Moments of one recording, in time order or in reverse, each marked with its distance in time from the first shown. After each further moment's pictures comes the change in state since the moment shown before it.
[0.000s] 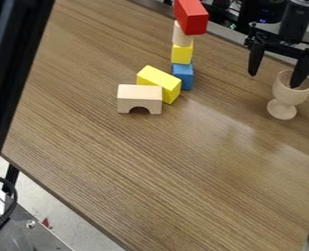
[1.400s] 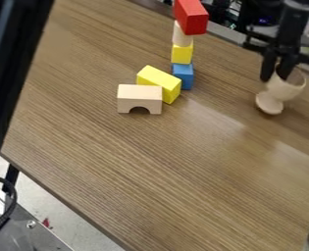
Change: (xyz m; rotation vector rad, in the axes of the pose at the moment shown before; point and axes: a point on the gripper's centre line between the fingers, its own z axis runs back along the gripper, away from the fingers) arm 0.007 0.013 0.009 -0.023 -0.023 0.049
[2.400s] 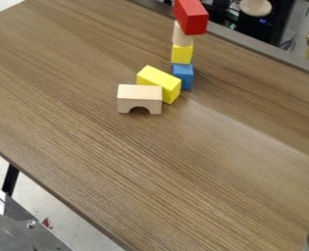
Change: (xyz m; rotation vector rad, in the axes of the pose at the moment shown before) arm 0.044 0.071 0.103 -0.260 -0.110 0.310
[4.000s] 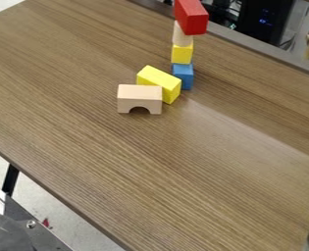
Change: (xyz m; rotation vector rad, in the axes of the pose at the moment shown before) arm 0.008 0.059 0.052 0.092 -0.055 0.187
